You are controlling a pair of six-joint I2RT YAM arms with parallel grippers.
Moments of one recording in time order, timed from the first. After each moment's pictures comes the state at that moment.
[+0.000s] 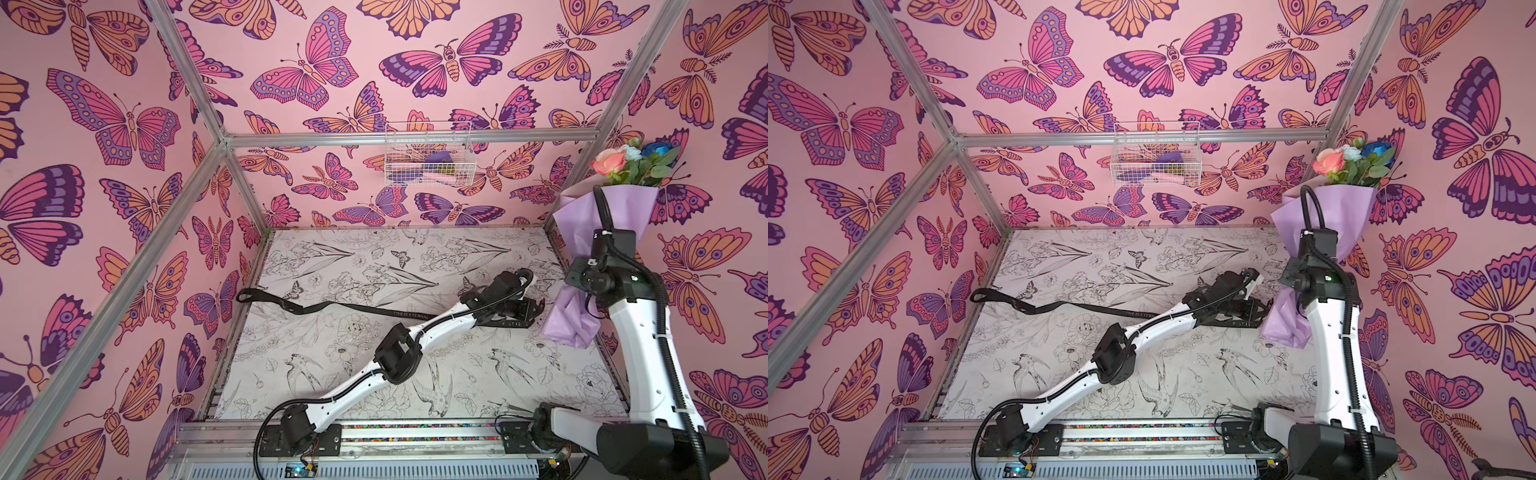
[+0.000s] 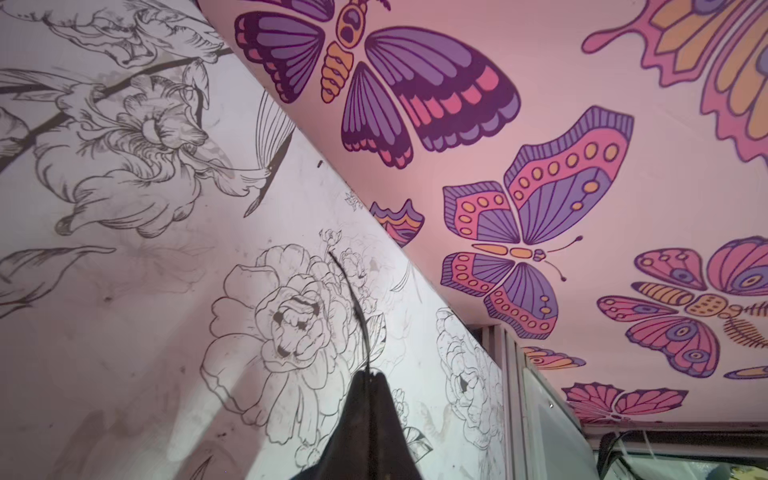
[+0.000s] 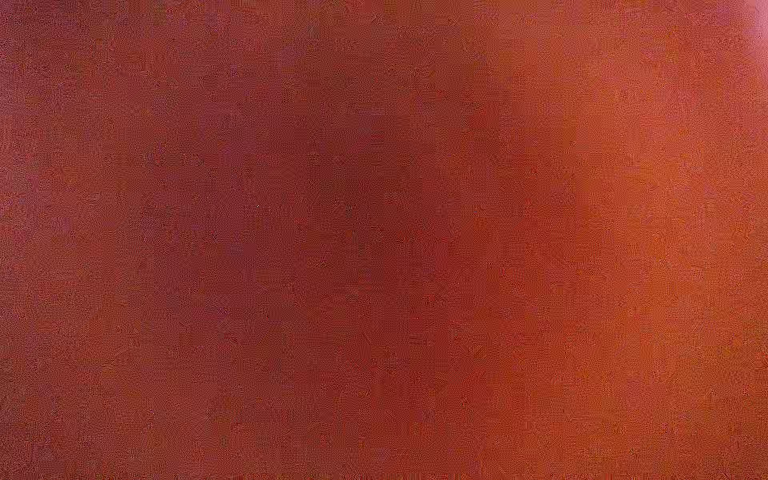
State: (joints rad) left arm -1.05 2.94 2.82 -0.26 0.47 -0.67; right arm -0.18 1.20 1.38 -0.99 0.27 0.29
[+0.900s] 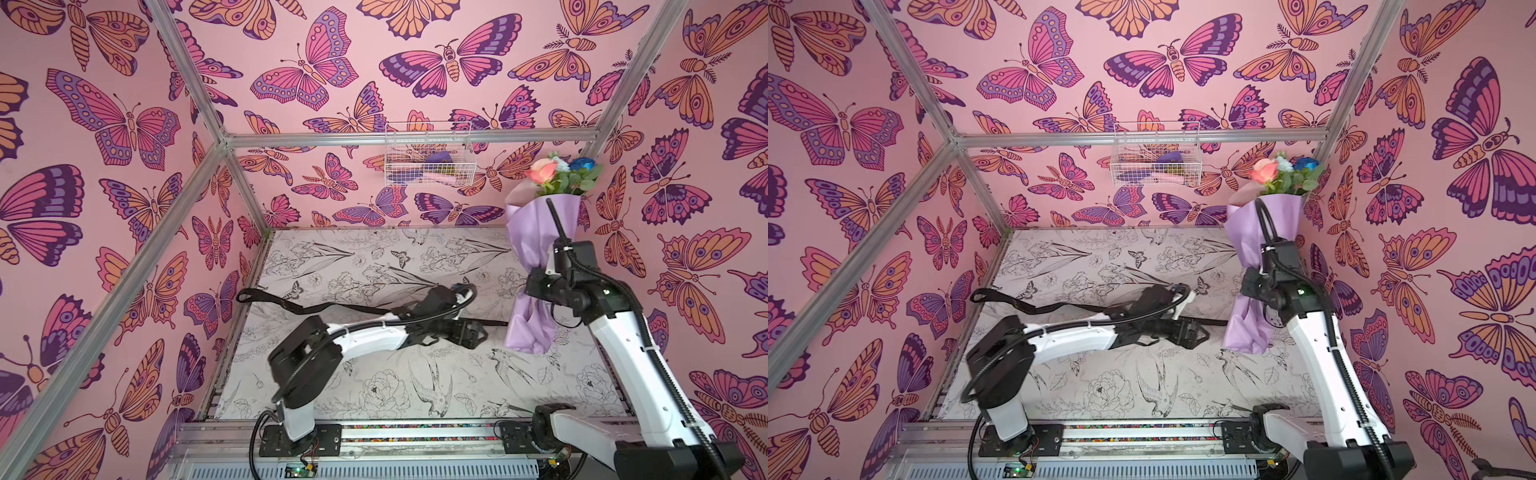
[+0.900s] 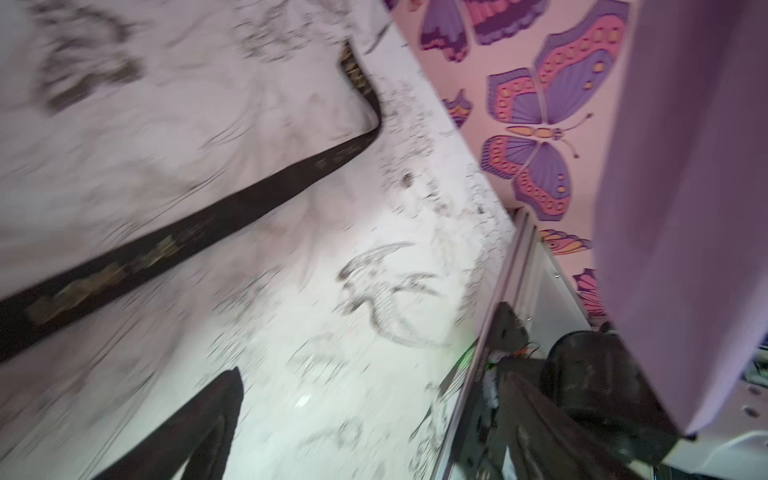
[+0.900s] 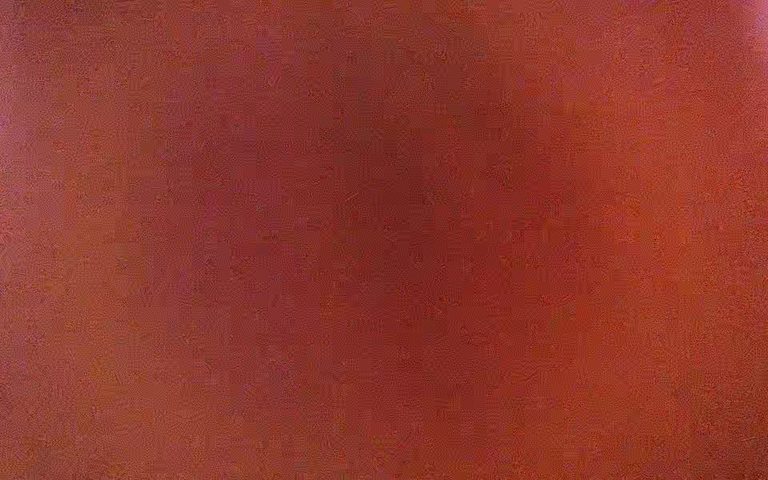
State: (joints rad) left arm -0.93 1.70 1.04 0.01 0.30 -0.59; right arm 0.20 1.08 1.21 -0.95 0.11 0.45
